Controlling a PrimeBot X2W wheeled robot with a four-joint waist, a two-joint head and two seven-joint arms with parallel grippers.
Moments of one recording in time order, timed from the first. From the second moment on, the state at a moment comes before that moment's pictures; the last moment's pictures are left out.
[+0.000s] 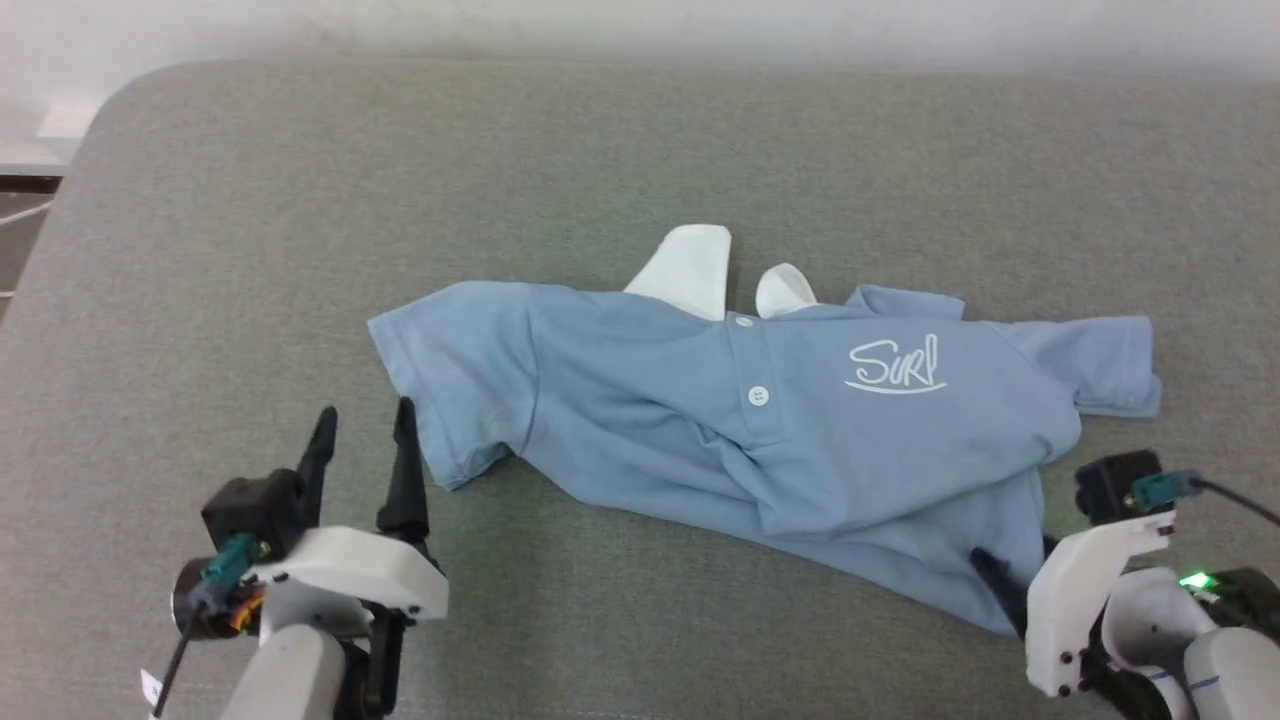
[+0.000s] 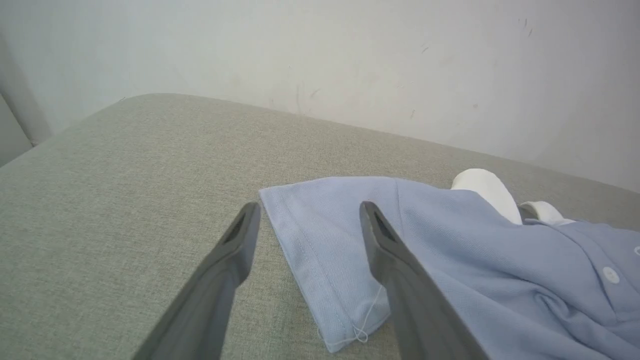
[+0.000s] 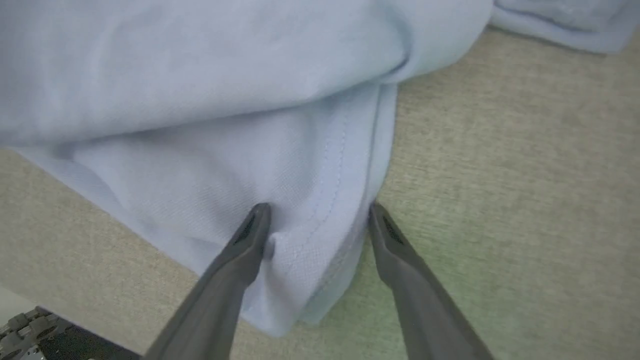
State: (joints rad) left arm -0.20 0.23 -0.20 0.27 -0.46 0.12 -0.25; right arm -0.09 -0.25 0.05 0.16 0.32 0.13 0.57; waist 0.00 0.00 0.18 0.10
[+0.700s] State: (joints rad) left arm -0.12 0.20 -0.20 0.29 -0.47 0.12 -0.26; right arm 0.03 -0.29 0.42 -0.11 0.60 0.13 0.78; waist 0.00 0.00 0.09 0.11
